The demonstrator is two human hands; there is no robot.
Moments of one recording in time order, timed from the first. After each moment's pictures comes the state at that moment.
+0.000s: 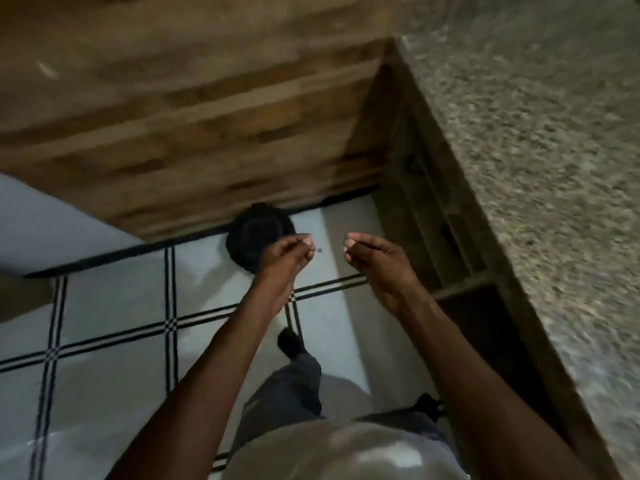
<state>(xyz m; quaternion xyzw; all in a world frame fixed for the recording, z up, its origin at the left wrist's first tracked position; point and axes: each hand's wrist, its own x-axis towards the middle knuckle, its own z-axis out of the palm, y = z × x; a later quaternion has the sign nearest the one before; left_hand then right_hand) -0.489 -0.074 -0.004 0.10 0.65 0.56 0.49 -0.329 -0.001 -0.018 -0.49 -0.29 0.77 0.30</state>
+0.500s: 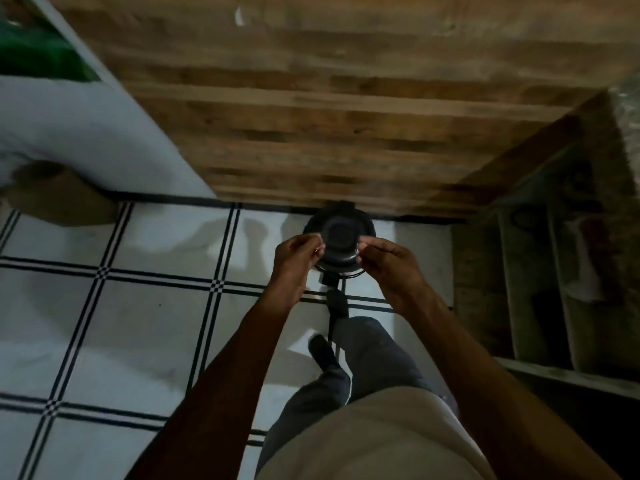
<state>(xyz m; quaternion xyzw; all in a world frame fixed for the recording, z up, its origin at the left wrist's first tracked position) -0.727 -0.155 -0.046 -0.05 0.65 0.63 0.42 -0.586 -0.037 -0.039 -0.46 -0.40 0.78 0.15</state>
